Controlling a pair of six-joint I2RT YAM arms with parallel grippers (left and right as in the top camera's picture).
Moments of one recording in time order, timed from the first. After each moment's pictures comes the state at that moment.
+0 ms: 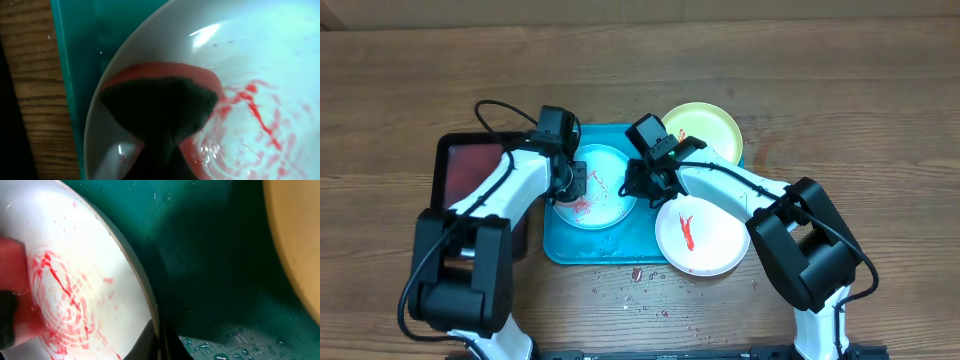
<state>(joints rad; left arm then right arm) -0.18 1.84 1.10 -0.63 -0.04 -0.18 0.65 2.07 1.39 -0.54 -0.19 0.75</state>
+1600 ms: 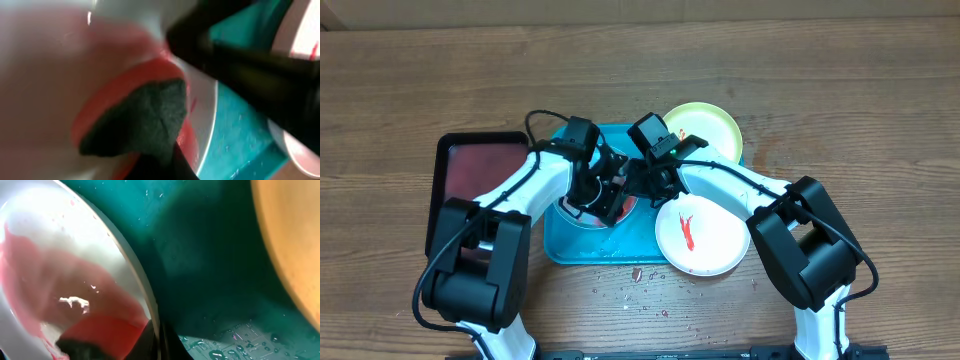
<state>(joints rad) -0.29 1.88 1.10 -0.69 0.44 0.15 0.65 2.07 1.39 -0.55 -0.21 0.76</state>
